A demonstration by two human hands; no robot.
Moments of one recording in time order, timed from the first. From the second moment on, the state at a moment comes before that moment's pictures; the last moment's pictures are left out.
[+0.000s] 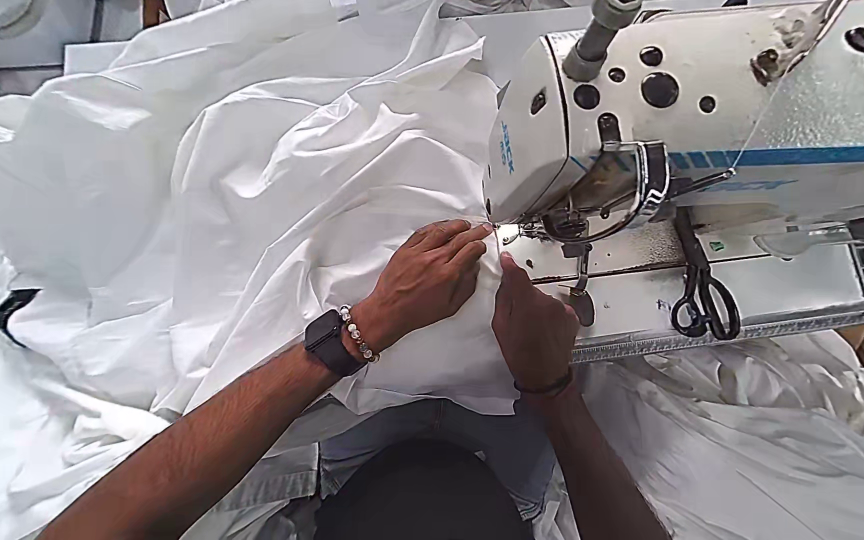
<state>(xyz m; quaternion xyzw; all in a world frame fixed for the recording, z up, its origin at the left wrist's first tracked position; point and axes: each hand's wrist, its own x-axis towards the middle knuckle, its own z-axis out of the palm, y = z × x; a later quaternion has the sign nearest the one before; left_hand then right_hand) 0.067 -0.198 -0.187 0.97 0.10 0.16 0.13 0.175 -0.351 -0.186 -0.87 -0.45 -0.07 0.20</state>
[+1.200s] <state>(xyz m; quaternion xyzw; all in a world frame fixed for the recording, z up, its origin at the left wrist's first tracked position) 0.067 -0.181 -0.192 0.97 0.06 0.18 0.17 0.205 -0.347 -0.192 -0.80 -0.51 -0.08 0.29</state>
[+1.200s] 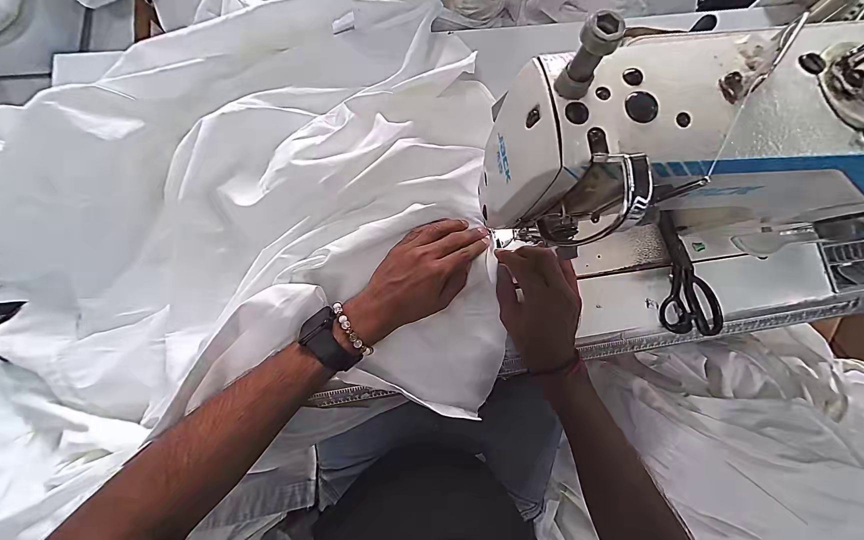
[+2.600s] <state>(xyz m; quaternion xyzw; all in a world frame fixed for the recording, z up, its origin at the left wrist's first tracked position) 0.063 -0.190 -0.190 0.98 0.08 0.18 0.08 0.119 -0.390 -0.159 -0.82 -0.28 0.22 0.46</state>
